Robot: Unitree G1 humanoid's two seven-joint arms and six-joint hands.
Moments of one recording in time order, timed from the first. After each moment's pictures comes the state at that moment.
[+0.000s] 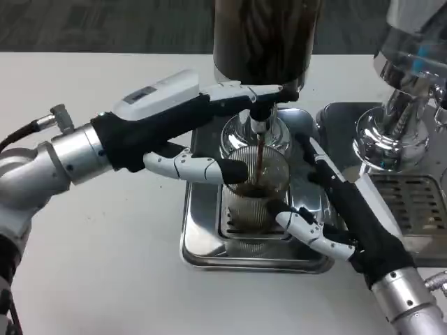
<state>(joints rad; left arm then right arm) -0.75 0.54 -0.26 0.98 0.06 -1.18 -0.63 0.02 -0.20 0.13 0.20 -0.25 -0.40 0.04</state>
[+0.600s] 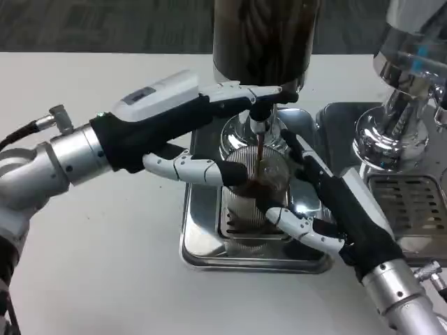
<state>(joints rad) -0.74 0.54 -0.26 0.97 0.07 -1.18 -0.62 -0.02 -0.18 0.15 0.24 -0.25 -0.40 0.06</state>
